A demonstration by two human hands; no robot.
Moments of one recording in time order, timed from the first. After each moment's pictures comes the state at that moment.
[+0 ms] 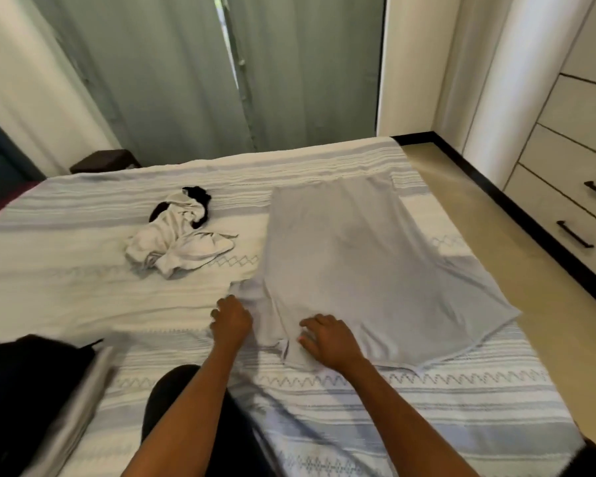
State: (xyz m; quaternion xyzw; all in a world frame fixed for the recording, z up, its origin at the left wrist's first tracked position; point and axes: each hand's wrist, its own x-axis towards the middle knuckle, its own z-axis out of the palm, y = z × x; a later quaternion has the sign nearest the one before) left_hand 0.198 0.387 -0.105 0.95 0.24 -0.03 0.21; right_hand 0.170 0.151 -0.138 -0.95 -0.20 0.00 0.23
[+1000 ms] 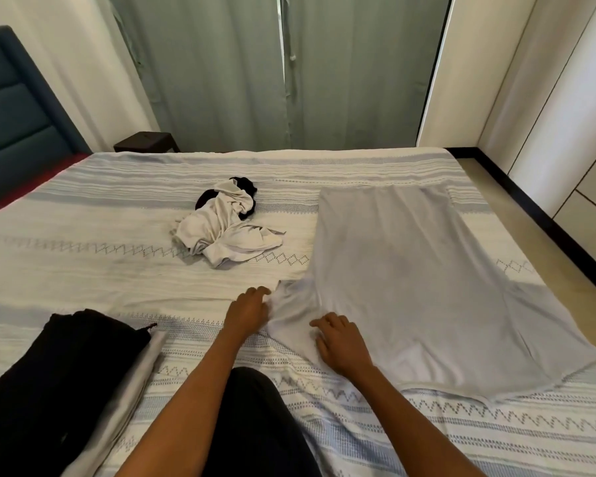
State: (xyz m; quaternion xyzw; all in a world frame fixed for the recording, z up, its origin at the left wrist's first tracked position) left_hand 0.213 0.503 -0.106 0.98 0.07 -0.03 0.20; right_hand 0.185 0.254 -0.149 -0.94 -0.24 -0.05 0.21
